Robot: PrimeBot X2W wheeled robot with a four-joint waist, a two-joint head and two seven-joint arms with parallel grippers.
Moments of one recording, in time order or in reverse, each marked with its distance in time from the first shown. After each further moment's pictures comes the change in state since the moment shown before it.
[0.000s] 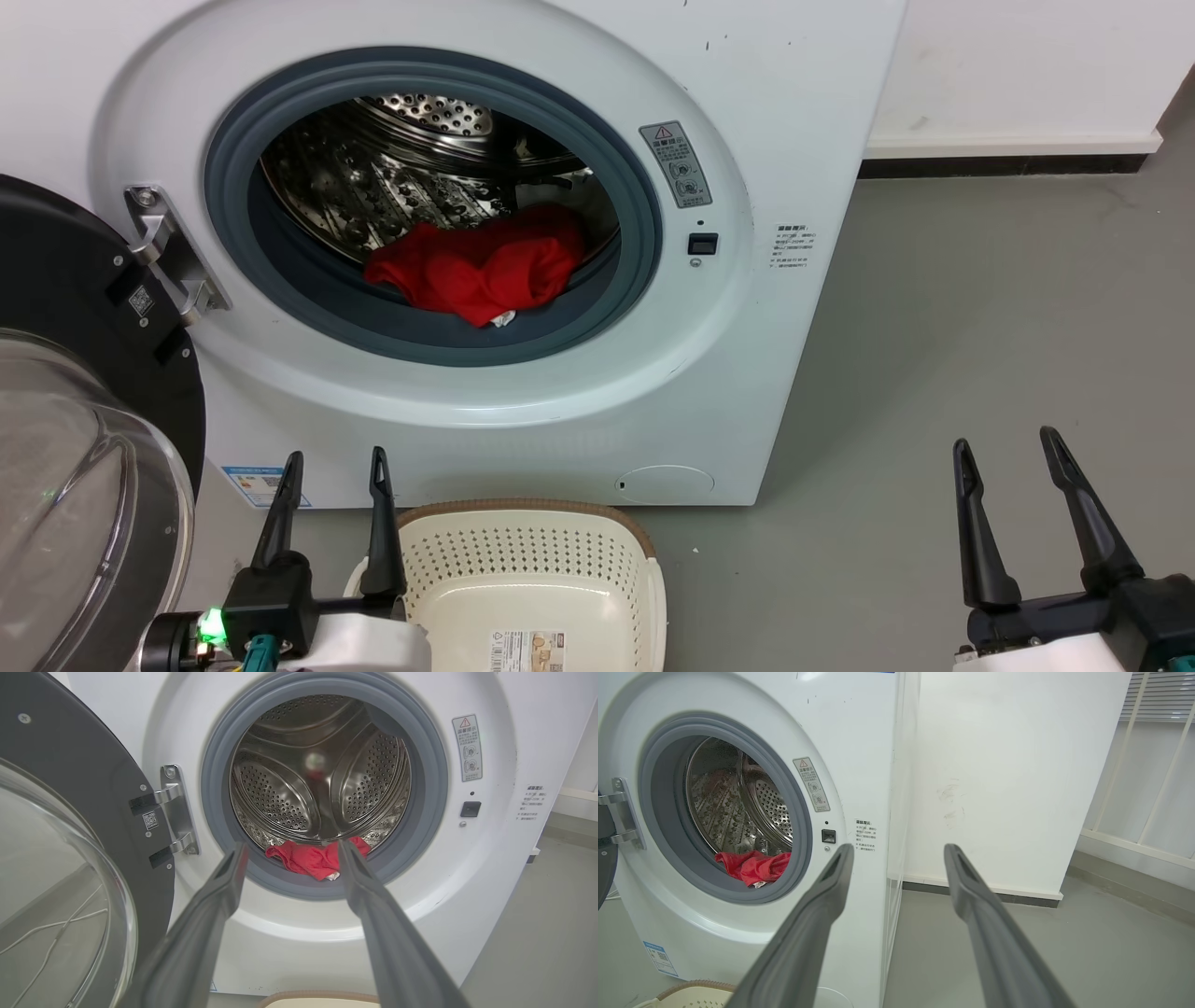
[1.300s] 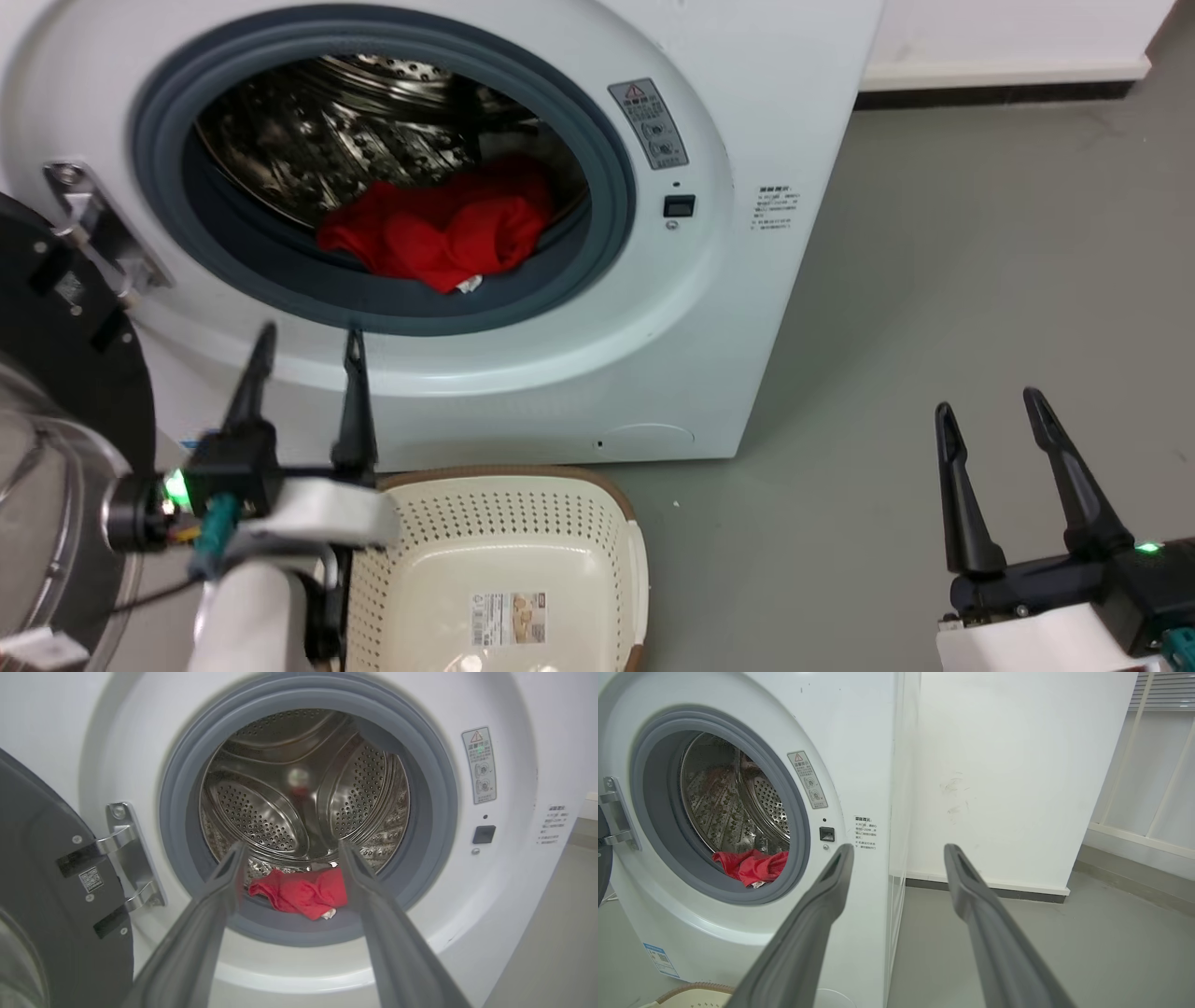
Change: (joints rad) left arm -0.224 0.024 0.059 0.129 0.016 -0.089 -0.004; right arm -0.047 0.000 0.033 -0.008 0.012 0.000 -0.005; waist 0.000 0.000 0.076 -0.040
